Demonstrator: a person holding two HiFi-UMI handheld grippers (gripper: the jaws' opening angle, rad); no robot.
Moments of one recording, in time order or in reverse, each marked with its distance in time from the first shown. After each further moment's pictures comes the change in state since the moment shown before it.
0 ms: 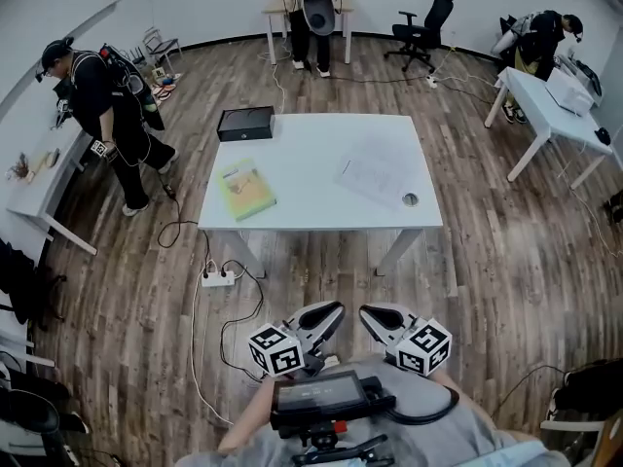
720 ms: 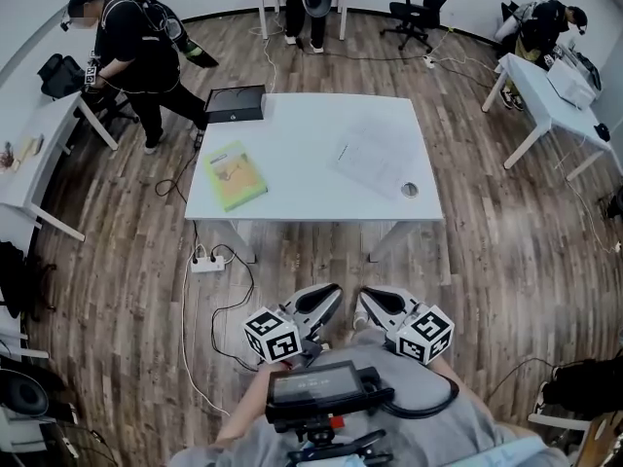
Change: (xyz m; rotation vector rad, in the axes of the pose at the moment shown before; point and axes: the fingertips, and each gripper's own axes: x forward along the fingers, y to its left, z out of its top) left arm 0.027 0.034 0.023 -0.029 -0.017 -0.011; right arm 0.022 -0.042 0.018 0.009 0.005 -0.048
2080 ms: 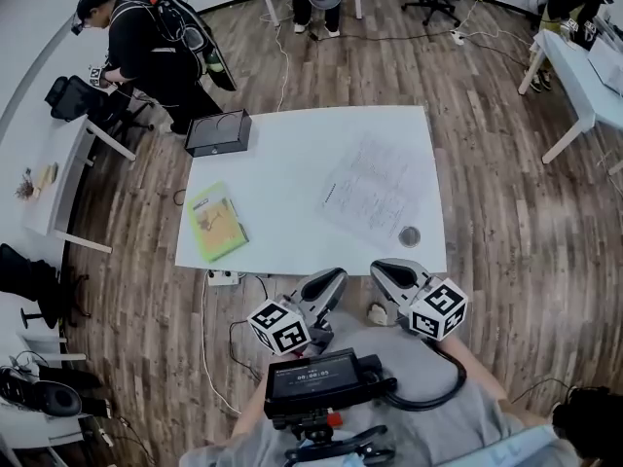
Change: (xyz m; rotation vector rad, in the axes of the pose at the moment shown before) left arm 0.210 0.118 0.092 0.024 -0.013 0.169; right arm 0.059 -0.255 0.099 0.079 -0.055 0.111
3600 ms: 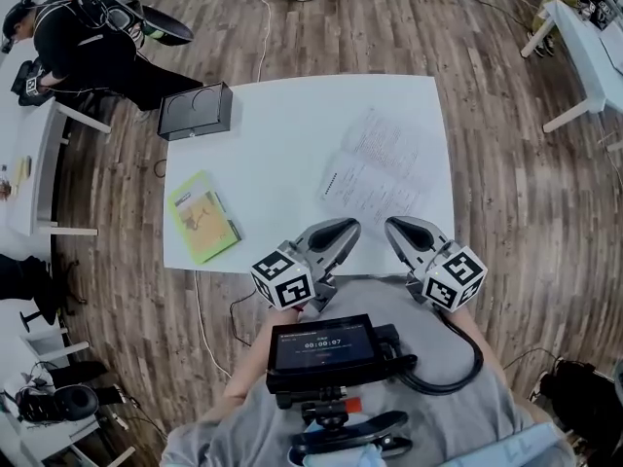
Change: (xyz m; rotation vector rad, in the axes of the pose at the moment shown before) left arm 0.094 0.074 0.062 -0.024 0.104 -0.112; right arm 0.055 -0.098 0.052 0.072 -0.010 -0.120
